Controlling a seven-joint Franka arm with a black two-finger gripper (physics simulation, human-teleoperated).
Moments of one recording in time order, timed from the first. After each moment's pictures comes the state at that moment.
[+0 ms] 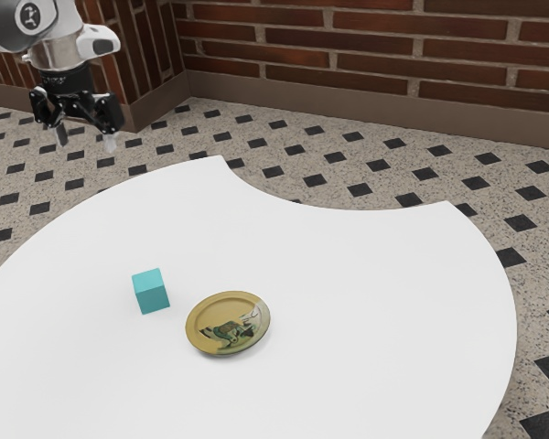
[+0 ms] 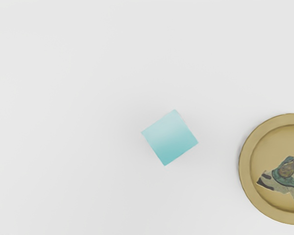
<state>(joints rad) -0.07 -0.06 0.24 -1.65 0.10 1.63 -0.08</state>
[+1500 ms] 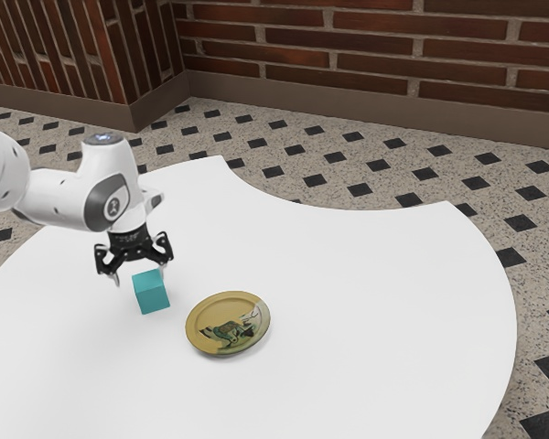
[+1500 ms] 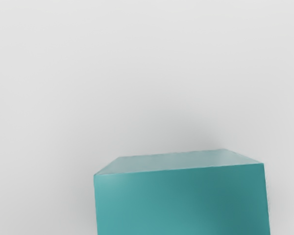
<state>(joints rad) -0.05 0.26 0.27 -2.11 -0.01 2.35 -0.56</state>
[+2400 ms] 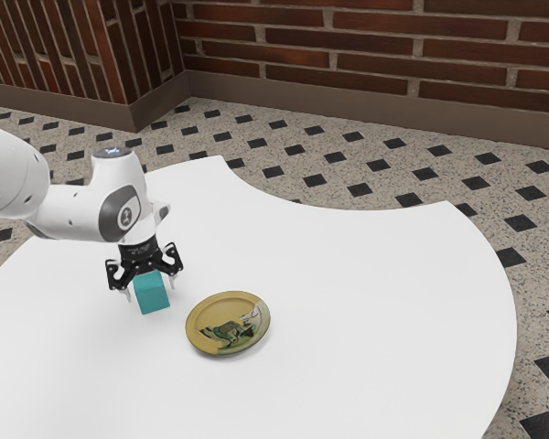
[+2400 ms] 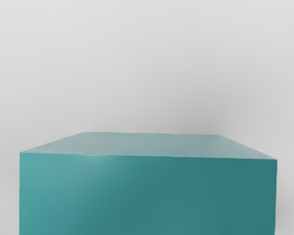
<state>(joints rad) -0.06 0.34 0.26 -2.09 -0.11 2.36 -0.60</state>
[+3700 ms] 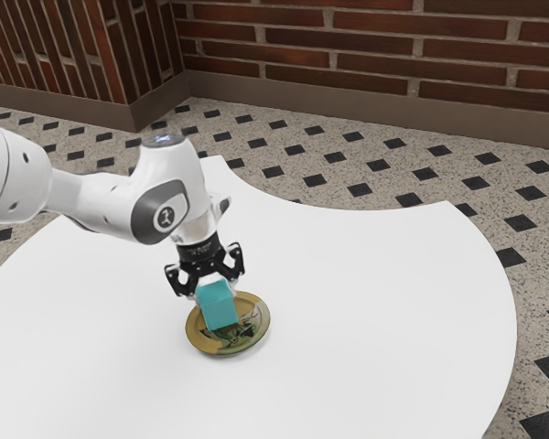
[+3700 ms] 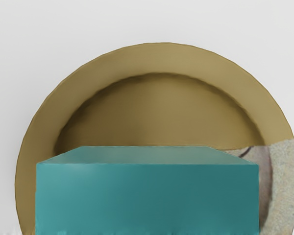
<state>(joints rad) -0.13 0.14 0.02 -2.17 -0.11 2.34 -0.86</state>
